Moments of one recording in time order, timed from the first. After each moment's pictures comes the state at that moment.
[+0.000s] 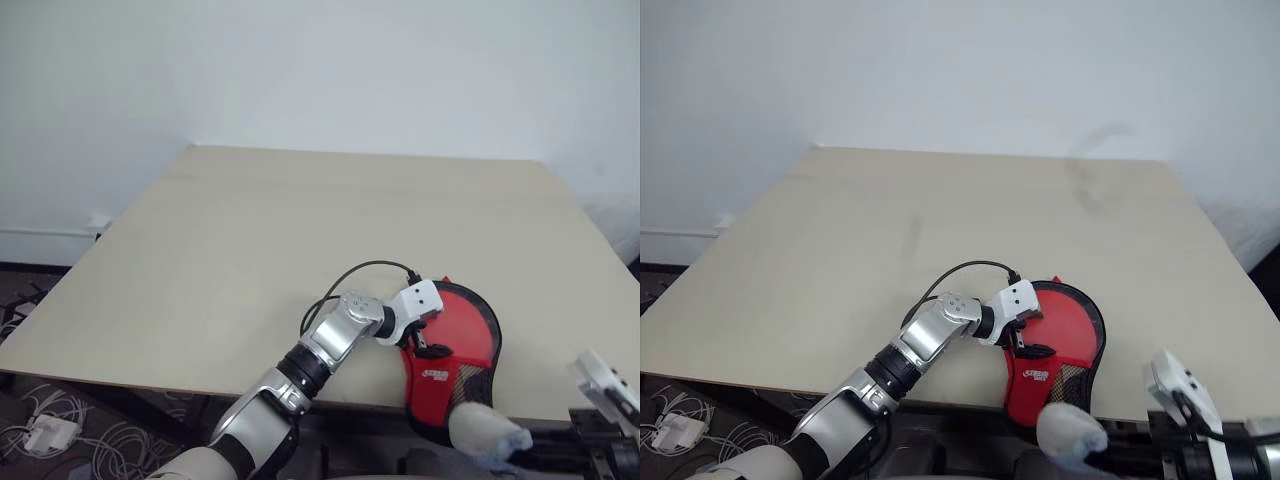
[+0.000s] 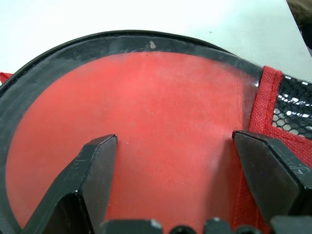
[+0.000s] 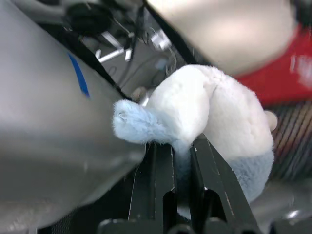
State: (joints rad) left arm -0.61 -0.03 -0.55 0.42 0.02 0.44 -0.86; right arm 0.61 -1.05 -0.69 -0.81 1.16 1.03 1.07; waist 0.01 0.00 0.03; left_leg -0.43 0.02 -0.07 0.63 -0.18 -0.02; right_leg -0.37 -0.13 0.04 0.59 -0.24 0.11
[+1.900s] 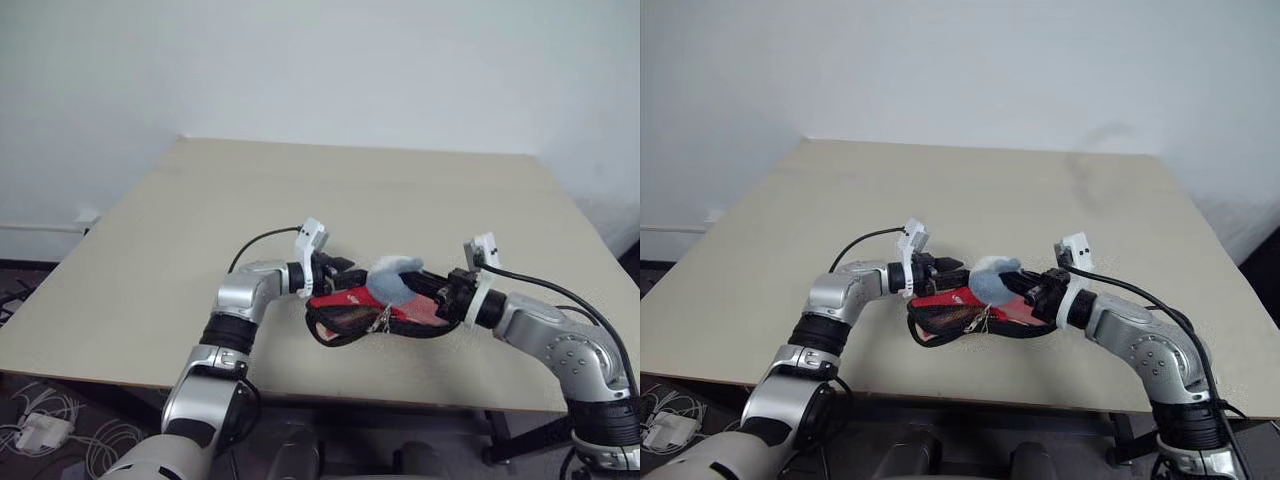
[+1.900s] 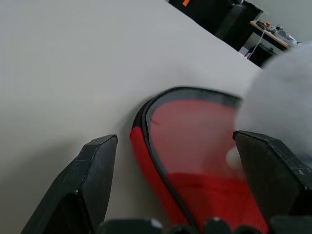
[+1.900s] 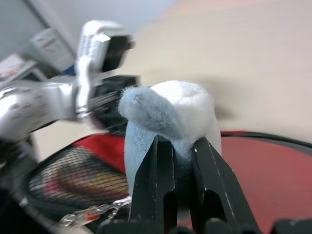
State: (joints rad) left arm -0.68 0.23 -0.05 0.48 -0.29 0.68 -0.96; right arm -0.24 -0.49 -0.03 -0.29 0.90 0.85 0.38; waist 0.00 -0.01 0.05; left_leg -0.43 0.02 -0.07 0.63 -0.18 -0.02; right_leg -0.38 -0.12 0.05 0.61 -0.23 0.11
